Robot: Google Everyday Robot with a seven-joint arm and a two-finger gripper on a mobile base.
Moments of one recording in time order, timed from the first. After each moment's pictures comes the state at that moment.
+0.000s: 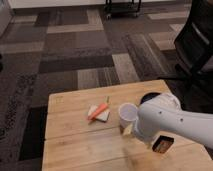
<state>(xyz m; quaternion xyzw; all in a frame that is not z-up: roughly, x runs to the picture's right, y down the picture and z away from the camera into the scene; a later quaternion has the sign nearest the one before) 0.163 0.230 0.628 -0.22 0.25 0.79 0.52</state>
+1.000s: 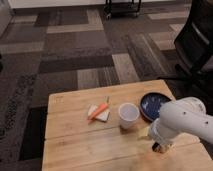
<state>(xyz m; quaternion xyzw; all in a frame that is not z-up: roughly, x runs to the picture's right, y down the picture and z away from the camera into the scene) 0.207 0.224 0.633 -0.23 0.25 0.79 0.52</state>
